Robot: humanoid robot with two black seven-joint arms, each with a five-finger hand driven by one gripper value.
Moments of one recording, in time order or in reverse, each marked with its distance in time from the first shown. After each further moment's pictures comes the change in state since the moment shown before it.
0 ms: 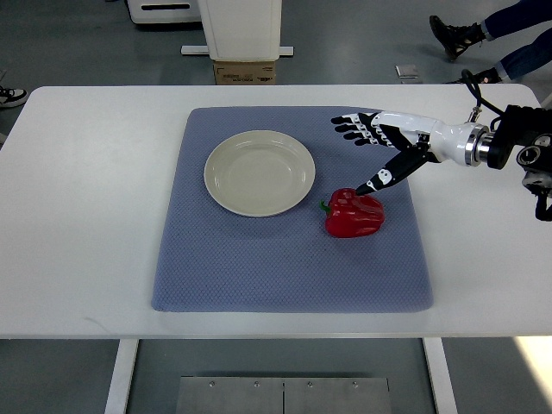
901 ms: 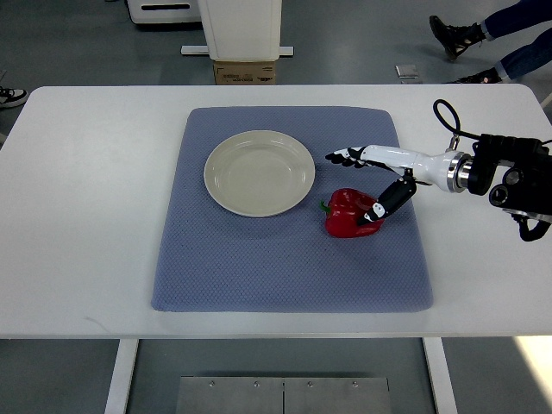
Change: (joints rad) left arm 0.000 0.000 0.000 0.000 0.000 0.000 0.000; right arm 0.016 0.081 -0.157 0.023 -0.139 -0.205 -0.003
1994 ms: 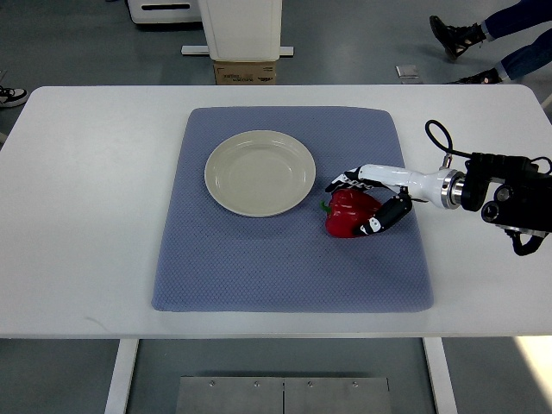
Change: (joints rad) left arm 0.000 0.000 0.000 0.000 0.000 0.000 0.000; right arm -0.057 0.026 -0.001 -0.026 -0.016 -0.001 -0.006
